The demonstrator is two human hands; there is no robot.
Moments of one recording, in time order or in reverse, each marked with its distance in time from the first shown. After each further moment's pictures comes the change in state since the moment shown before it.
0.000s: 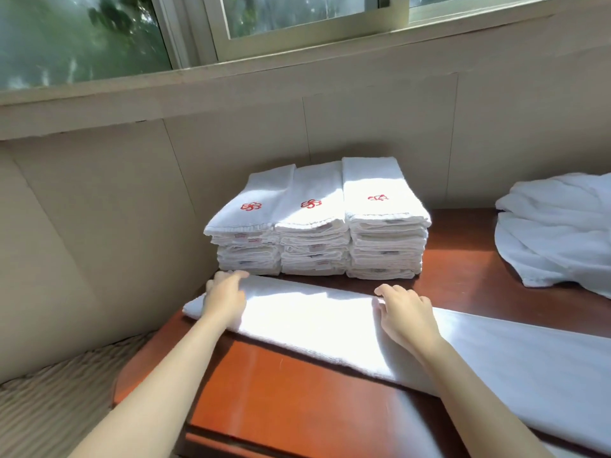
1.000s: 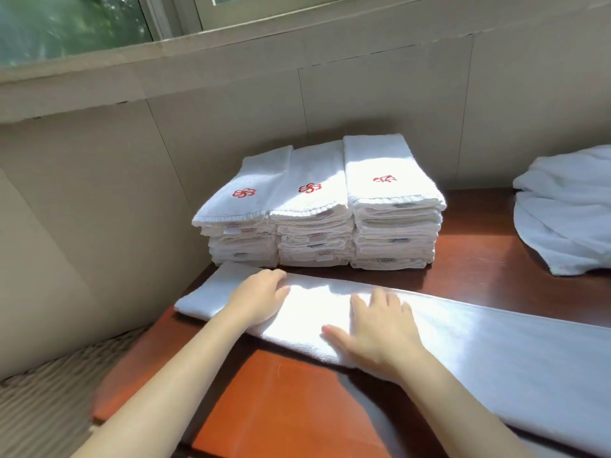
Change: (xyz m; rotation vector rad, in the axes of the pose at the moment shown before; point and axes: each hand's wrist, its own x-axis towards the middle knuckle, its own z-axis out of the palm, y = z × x) left_hand 0.005 0.039 0.024 0.173 -0.222 0.360; right_hand -0.014 -0.048 0.015 -0.088 -0.222 -0.047
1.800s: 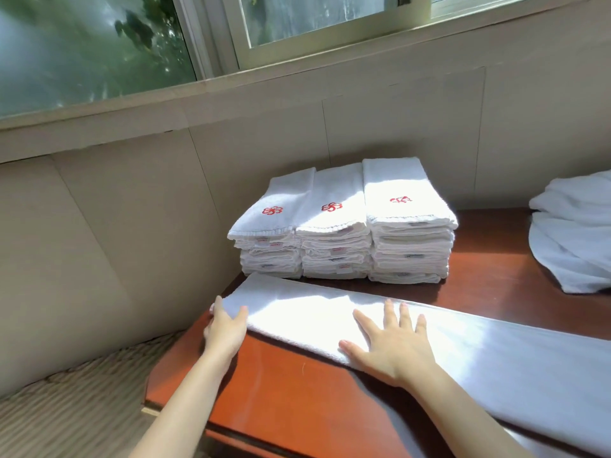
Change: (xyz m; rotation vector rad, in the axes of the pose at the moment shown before) left_hand -0.077 -0.049 -0.004 -0.733 0.294 -0.681; right_hand -0.006 0.003 0.009 -0.027 -0.117 -0.043
